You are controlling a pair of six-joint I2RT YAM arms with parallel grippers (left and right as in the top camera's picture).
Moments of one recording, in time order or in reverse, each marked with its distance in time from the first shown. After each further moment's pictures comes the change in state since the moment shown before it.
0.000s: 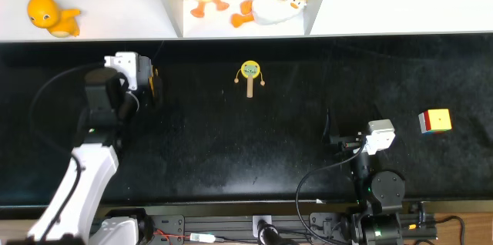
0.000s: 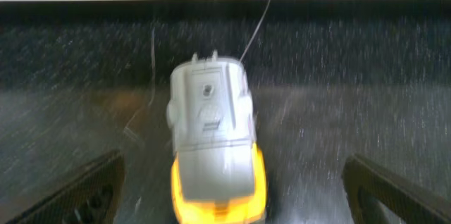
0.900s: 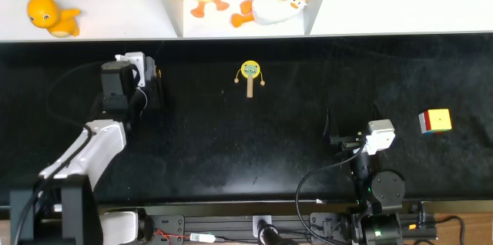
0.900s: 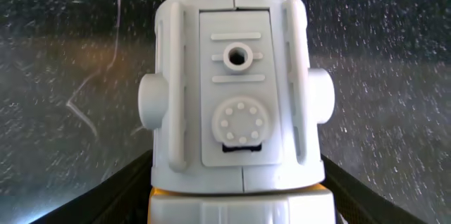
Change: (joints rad) left arm -0.008 0.226 0.034 0.034 -0.025 -0.068; right arm 0.000 0.000 0.000 0.000 0.000 0.000
